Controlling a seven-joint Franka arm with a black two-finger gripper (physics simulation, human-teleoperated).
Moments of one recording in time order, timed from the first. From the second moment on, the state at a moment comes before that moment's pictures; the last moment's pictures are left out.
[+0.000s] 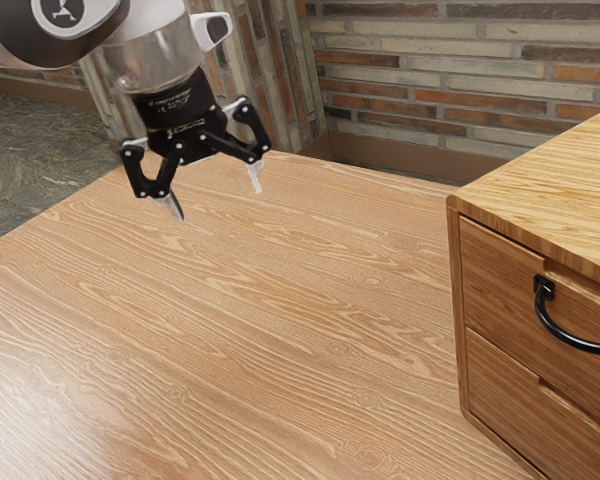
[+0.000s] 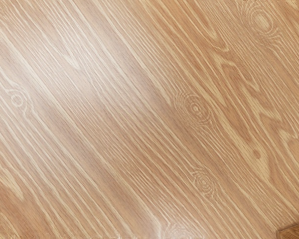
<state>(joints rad) 0.00 0.00 -0.01 -1.30 -0.05 1.38 -0.97</state>
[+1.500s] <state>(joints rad) -0.42 0.04 -0.12 -1.40 -0.05 1.79 -1.58</state>
